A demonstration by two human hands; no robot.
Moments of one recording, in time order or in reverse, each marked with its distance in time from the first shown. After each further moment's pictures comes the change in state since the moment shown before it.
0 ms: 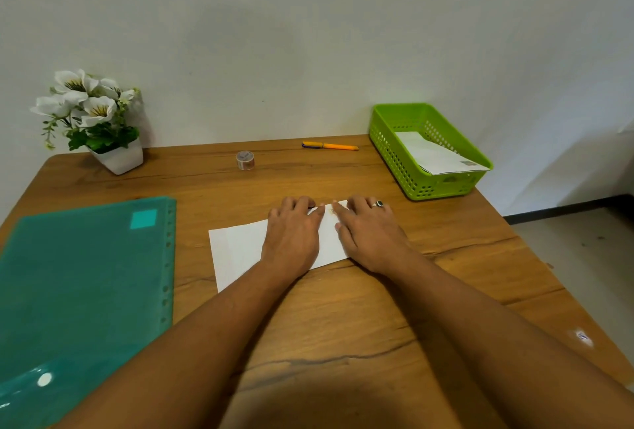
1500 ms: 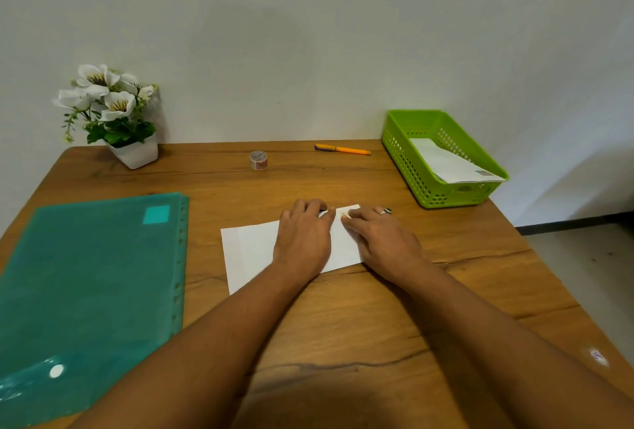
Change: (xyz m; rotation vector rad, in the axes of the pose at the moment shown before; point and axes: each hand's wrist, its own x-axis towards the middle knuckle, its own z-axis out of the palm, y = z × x) left_hand 0.001 0.001 -0.001 -0.037 0.026 -0.022; right_hand -0.006 -0.002 -0.009 0.122 0.050 -0.094
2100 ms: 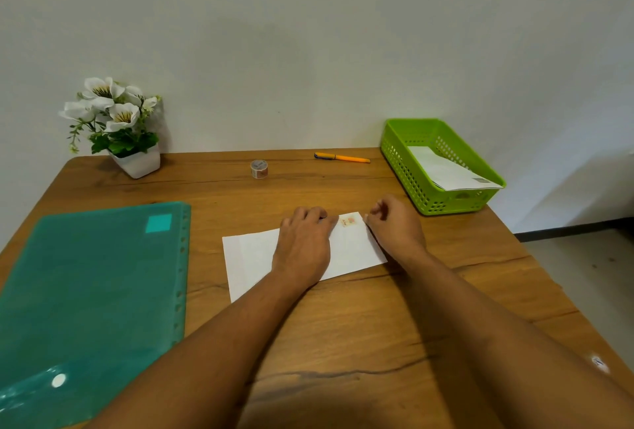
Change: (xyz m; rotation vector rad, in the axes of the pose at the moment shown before) left_hand 0.001 -0.004 -0.002 -0.095 0.011 0.006; right_hand 0.029 0.016 -0.004 0.519 0.149 0.647
